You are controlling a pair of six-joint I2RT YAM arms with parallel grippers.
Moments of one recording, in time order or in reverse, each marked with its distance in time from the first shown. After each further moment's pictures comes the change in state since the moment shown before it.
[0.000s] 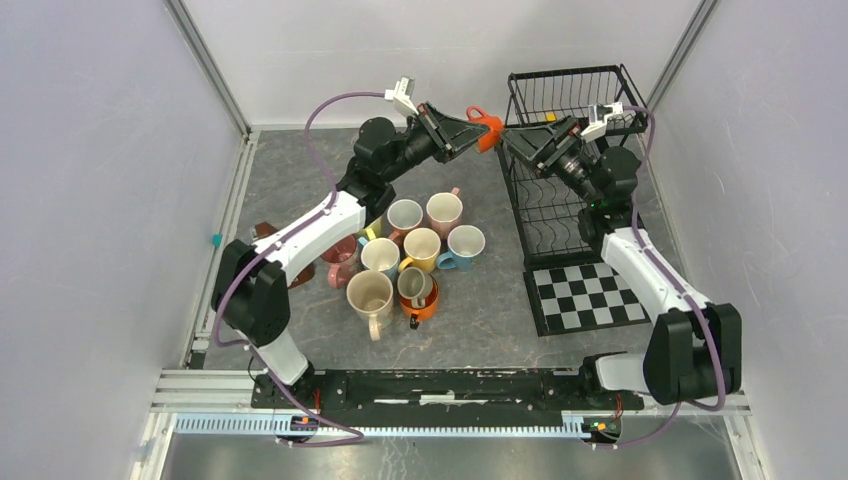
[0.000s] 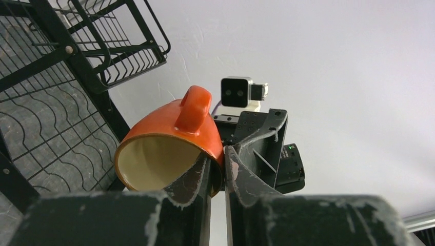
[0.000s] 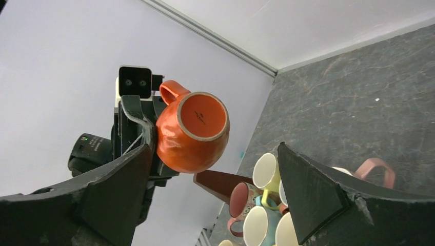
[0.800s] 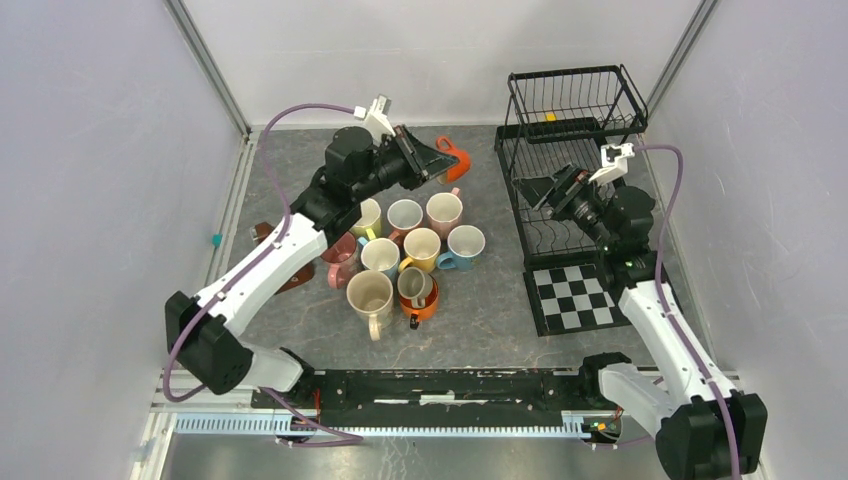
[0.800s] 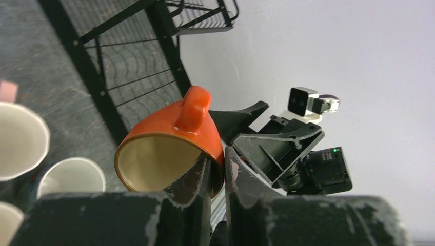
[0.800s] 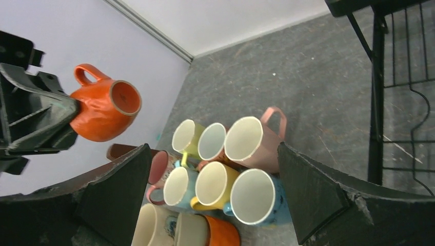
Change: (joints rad) left arm 0.000 -0.291 -0.080 -0.499 -0.092 0.188; right arm 0.000 -0.371 -0.187 -0.394 0.152 -0.398
